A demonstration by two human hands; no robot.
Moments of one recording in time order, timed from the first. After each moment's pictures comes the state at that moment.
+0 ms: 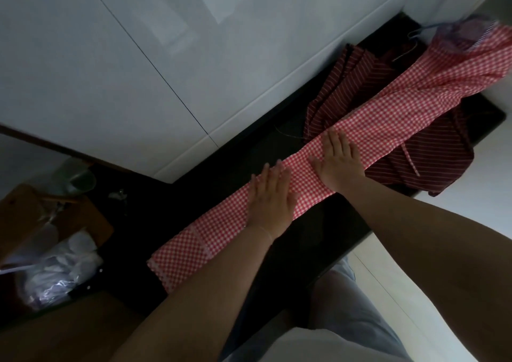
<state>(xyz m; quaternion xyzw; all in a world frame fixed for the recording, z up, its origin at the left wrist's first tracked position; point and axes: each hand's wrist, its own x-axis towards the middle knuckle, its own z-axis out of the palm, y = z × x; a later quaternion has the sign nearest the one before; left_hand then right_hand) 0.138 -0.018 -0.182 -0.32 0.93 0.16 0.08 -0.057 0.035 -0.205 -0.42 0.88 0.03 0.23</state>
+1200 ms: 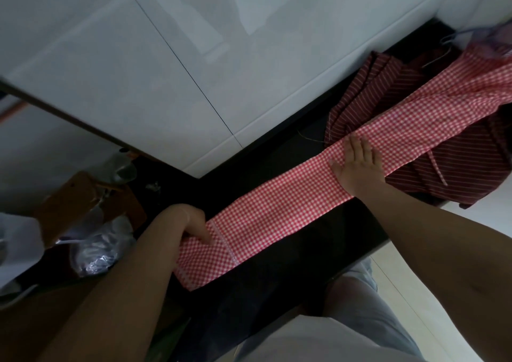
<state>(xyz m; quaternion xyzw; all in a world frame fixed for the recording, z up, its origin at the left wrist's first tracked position) 0.270 -0.134 -0.112 -0.44 0.62 0.27 0.59 -0.059 0.038 -0.209 -0.43 0.88 0.03 0.23</state>
